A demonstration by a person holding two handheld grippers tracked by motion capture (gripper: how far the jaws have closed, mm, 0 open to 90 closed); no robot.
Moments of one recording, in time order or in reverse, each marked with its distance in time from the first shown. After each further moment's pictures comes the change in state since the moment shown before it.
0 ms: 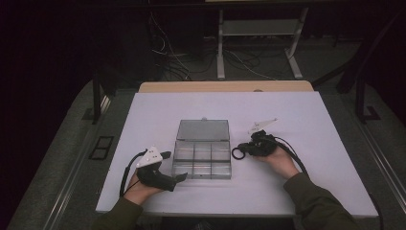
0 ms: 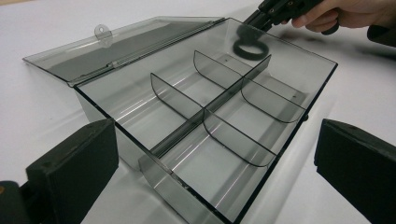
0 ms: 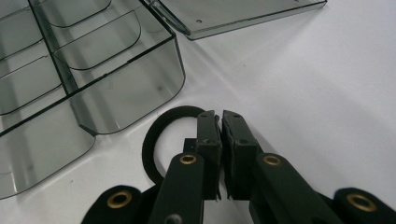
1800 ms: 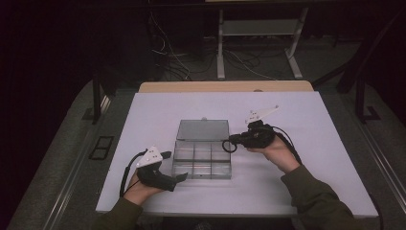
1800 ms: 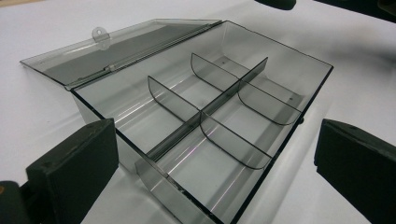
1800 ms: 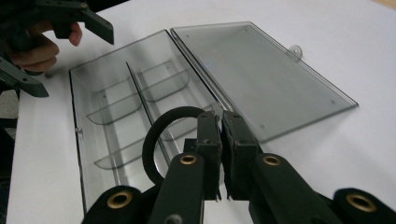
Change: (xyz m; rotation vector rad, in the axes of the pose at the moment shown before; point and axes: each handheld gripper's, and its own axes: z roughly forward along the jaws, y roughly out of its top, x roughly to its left) left arm -0.001 0.001 0.000 -0.001 -0.005 -0.004; right arm 0.026 0.050 -0.034 -0.111 0.145 -0.059
